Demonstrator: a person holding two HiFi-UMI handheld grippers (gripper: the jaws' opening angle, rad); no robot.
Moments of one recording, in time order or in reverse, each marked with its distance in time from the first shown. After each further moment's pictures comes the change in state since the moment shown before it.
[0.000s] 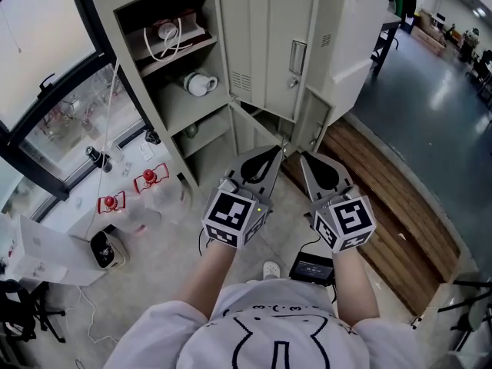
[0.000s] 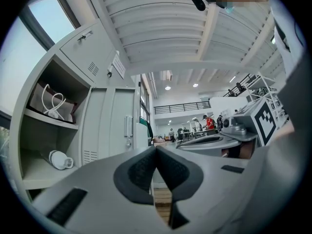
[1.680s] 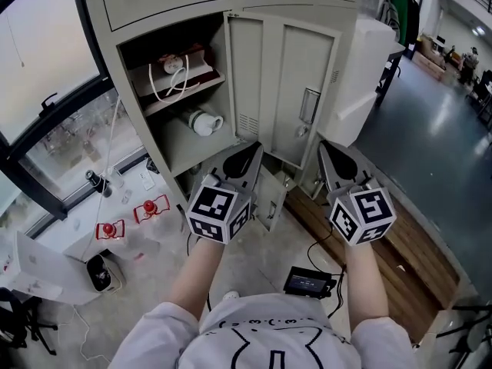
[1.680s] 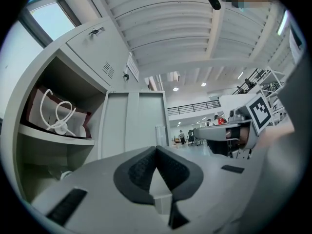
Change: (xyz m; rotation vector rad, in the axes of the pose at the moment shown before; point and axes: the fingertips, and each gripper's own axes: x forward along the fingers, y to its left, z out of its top) left arm 0.045 0.122 0.042 0.014 -0.033 0.115; right arm 0.083 -0.081 0.071 -0.032 -0.096 -0.057
